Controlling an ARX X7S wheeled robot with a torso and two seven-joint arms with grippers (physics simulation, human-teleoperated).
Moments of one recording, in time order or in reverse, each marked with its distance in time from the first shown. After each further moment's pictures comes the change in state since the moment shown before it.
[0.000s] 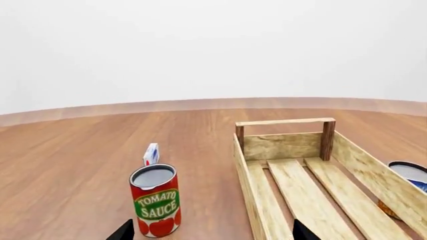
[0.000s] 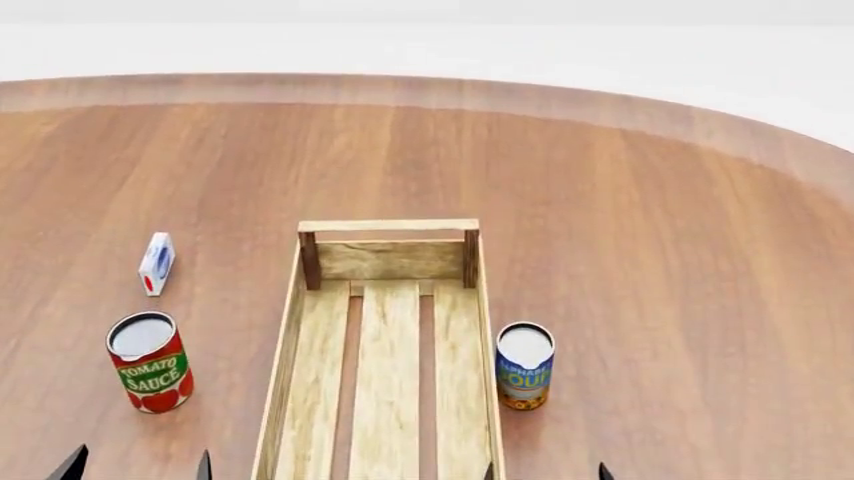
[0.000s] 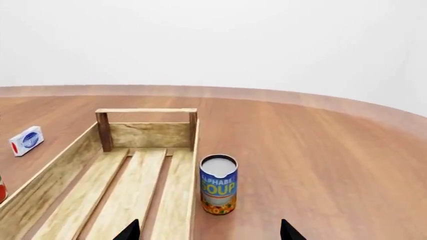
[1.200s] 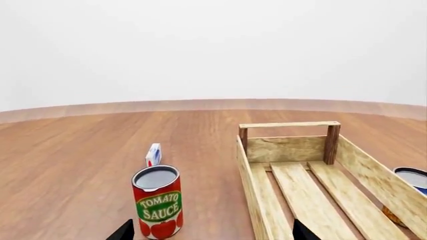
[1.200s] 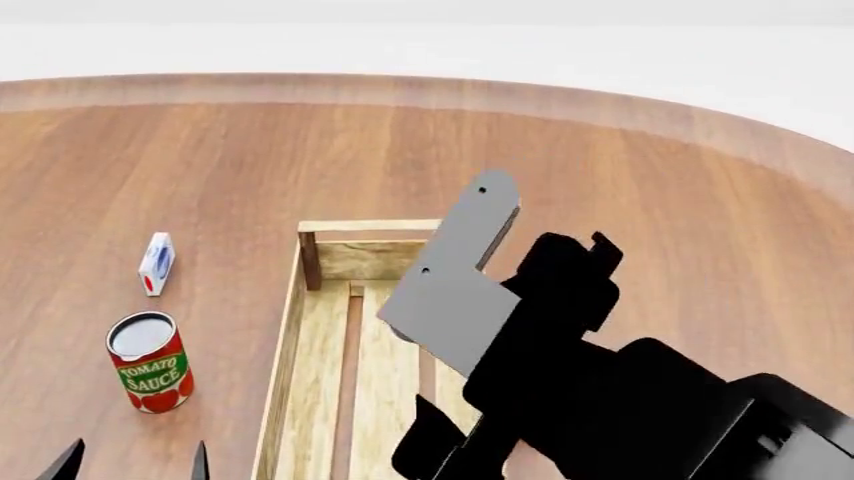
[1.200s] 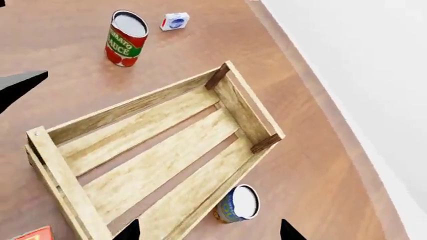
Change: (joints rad) left arm -0.024 -0.025 0.025 -0.008 -0.044 -0.006 -0.036; right arm 1.108 0.455 -0.566 -0.477 0.481 1.353 -0.353
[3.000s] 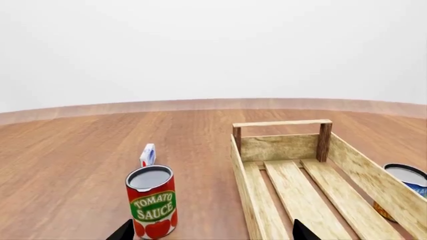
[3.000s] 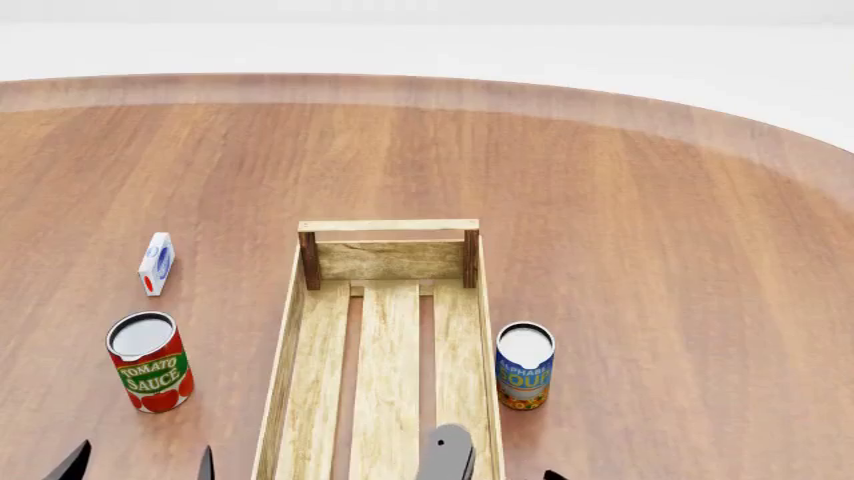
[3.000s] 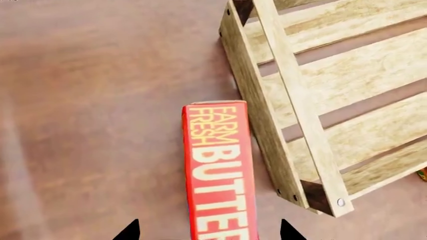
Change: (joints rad) left arm 0.001 -0.039 0.051 0.010 -0.033 0.006 -0.030; right arm -0.085 0.147 -0.384 0.027 0.100 -0.172 -0.234
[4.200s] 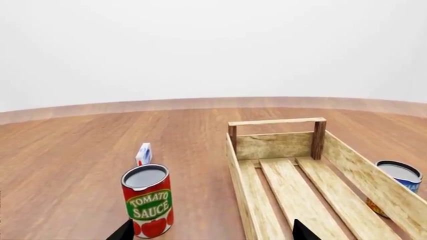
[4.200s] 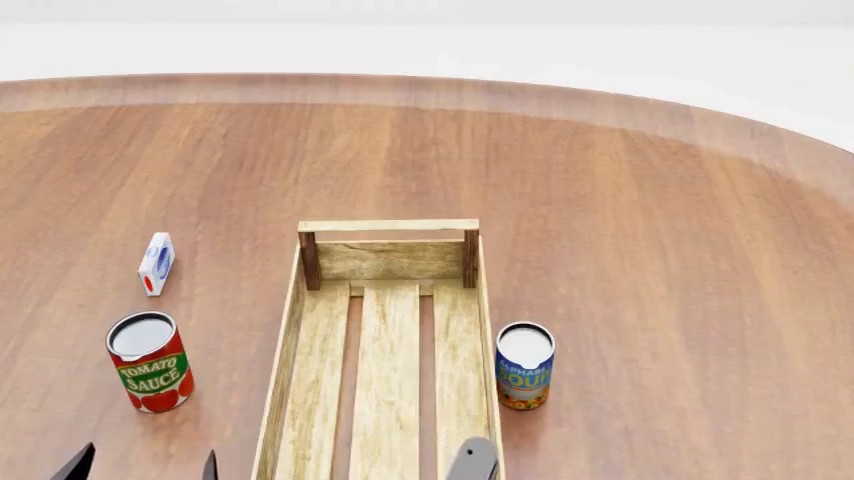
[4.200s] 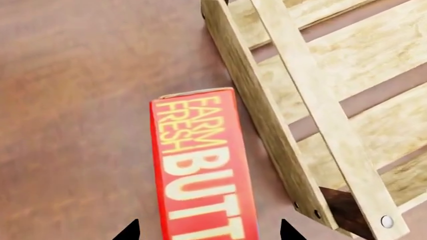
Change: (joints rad) left arm 0.005 -0.026 0.031 0.019 -0.022 -0.005 -0.018; right arm -0.124 -0.053 -0.058 0.331 -0.108 -0.290 -0.071
